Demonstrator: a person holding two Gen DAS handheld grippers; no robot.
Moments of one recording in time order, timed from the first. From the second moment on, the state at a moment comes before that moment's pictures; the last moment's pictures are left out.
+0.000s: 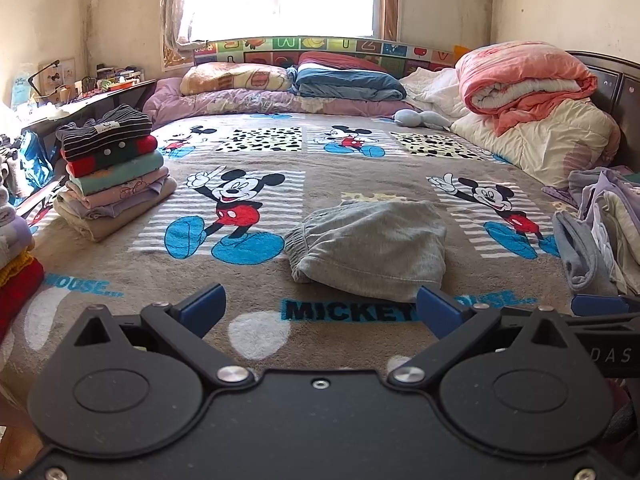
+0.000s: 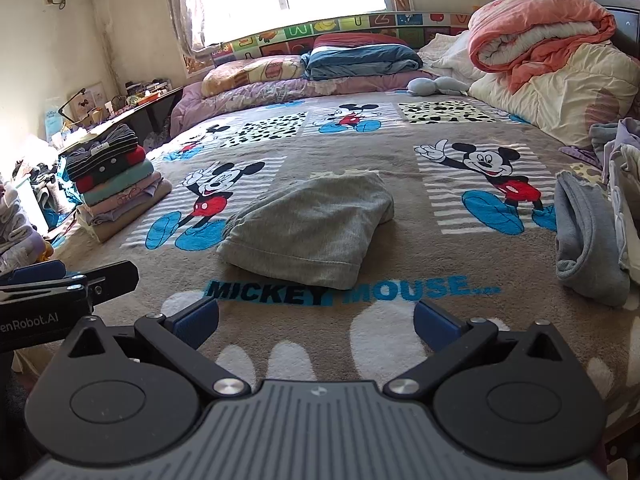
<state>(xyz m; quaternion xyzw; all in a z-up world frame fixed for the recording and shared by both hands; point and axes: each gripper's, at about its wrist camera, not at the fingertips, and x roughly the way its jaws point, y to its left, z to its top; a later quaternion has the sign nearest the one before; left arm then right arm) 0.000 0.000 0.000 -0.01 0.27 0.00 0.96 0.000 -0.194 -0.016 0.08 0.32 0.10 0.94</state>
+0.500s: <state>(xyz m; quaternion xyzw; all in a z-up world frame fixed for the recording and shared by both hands) 0.003 -0.005 0.000 0.00 0.27 -0.01 0.96 -0.002 -0.199 -0.015 0.08 0.32 0.10 0.94</state>
